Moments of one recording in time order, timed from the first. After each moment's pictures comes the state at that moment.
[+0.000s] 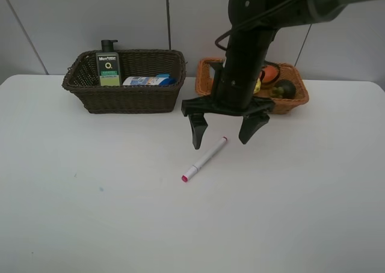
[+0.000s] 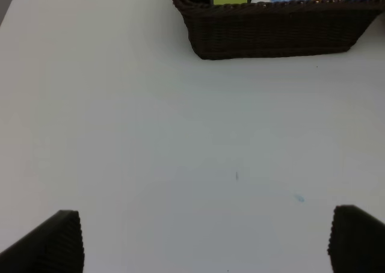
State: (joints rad) left arm -0.05 -0.01 -0.51 -0.02 1.06 -0.02; right arm 0.61 2.01 -1.47 0.15 1.19 0.24
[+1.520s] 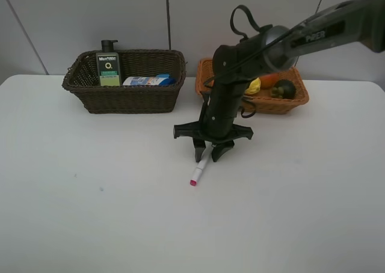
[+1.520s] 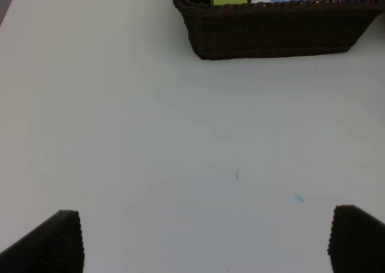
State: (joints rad) left arm -0.05 -0.01 -0.51 -0.02 1.06 -0.02; right arm 0.61 2.22 -1.46 0.15 0.89 0.32
